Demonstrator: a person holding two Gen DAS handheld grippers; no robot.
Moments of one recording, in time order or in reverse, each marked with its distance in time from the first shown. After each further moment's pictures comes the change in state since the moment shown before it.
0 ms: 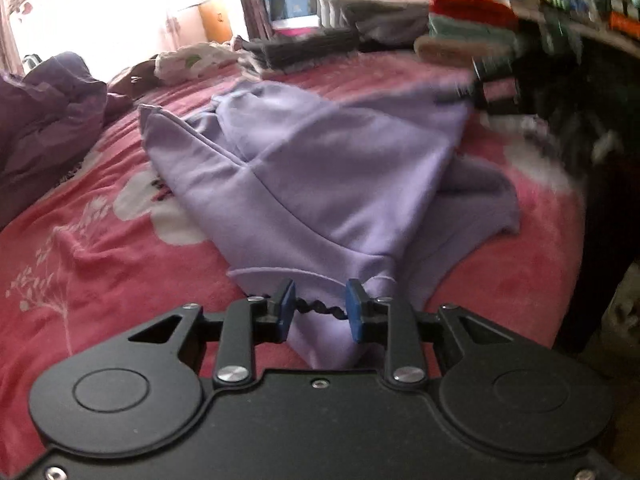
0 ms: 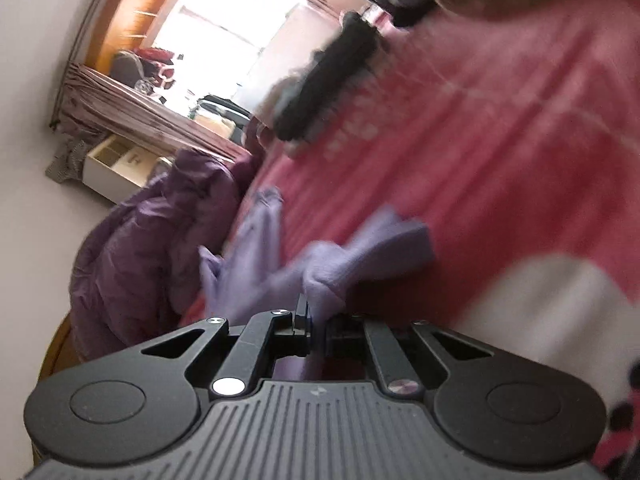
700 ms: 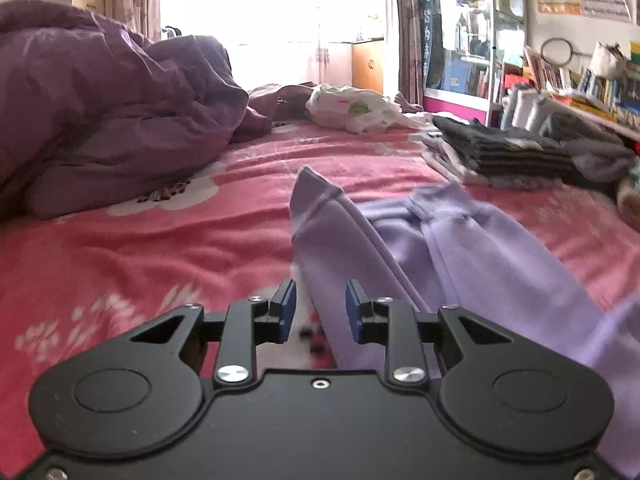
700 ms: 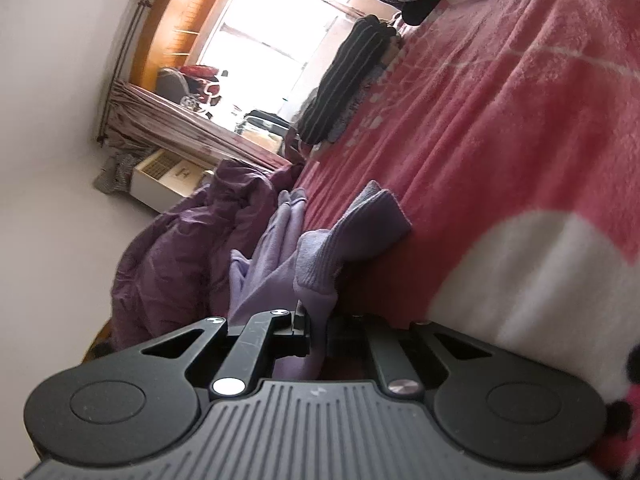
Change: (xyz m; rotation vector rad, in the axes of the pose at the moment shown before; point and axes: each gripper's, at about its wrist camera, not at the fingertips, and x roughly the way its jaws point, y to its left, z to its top) left arm 0.132 0.134 0.093 -0.333 -0.164 0.277; right arm -0.003 -0.035 -0.018 -0.008 -0.062 0.184
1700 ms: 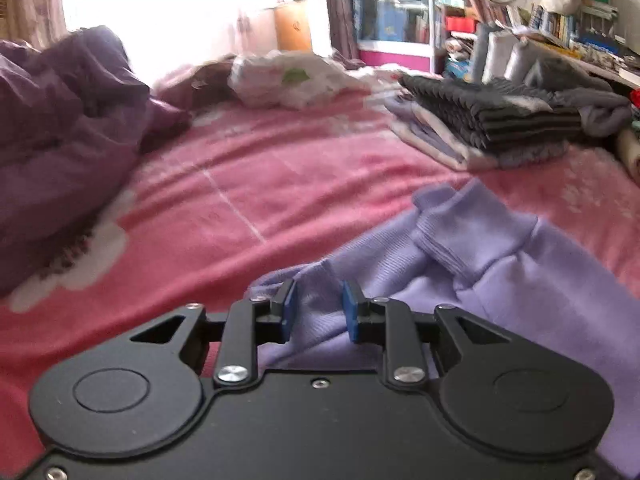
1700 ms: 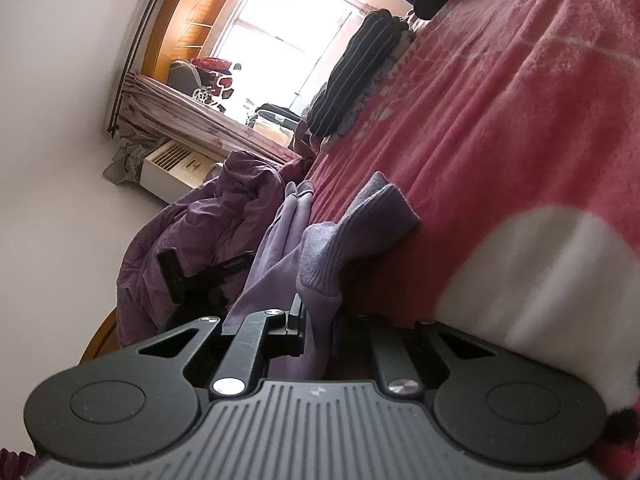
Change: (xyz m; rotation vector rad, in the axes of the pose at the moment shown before) left arm 0.098 -0.009 0.055 0.197 0.102 -0.145; right arm 0.006 -0.002 -0.002 -0.032 0.020 0.024
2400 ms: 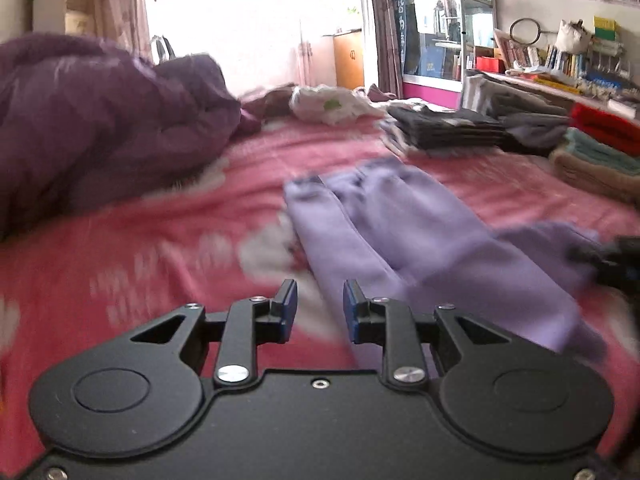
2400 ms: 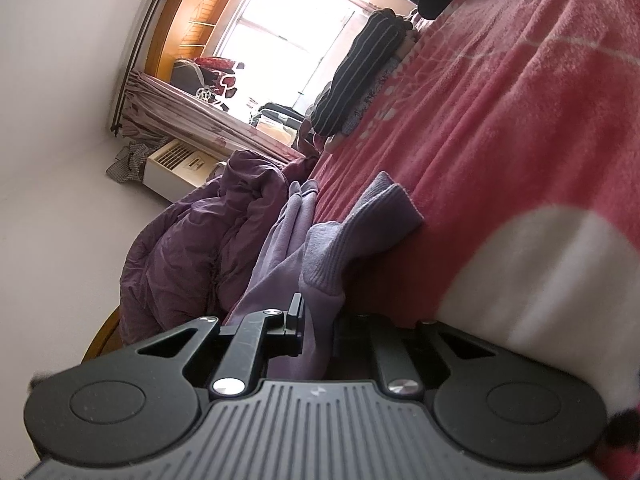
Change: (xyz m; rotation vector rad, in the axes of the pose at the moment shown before) left arm -0.259 -0.092 -0.126 -0.133 -0.051 0.101; right arm 0.000 0.001 -0.001 -0.004 0.003 0.005
